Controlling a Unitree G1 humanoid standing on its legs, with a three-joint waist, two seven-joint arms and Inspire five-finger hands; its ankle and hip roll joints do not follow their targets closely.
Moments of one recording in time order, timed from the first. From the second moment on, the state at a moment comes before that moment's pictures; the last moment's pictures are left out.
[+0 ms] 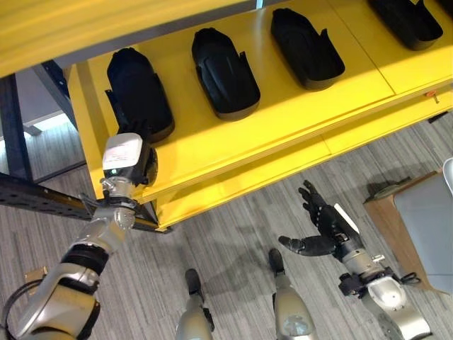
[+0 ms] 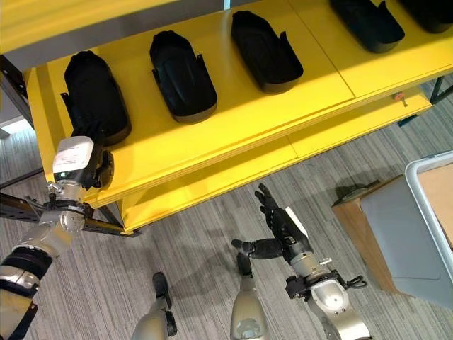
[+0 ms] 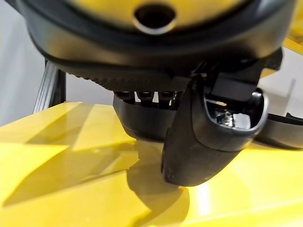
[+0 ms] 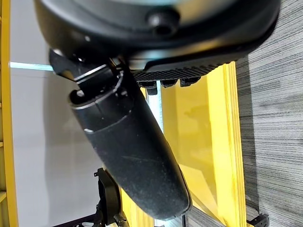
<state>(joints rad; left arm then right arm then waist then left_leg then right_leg) -0.59 0.77 -0.39 0.69 0.53 -0.11 0.49 0.15 -0.64 0.26 -0.09 0.45 -0.25 0.03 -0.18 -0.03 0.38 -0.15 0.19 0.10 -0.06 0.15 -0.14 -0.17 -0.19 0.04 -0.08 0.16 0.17</state>
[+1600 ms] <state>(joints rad) -0.42 0.81 -0.30 0.50 0.65 -0.12 0.47 0.16 -0.64 0.22 -0.09 0.45 -0.25 0.04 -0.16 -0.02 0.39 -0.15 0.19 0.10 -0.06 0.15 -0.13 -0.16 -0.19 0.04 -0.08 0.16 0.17</state>
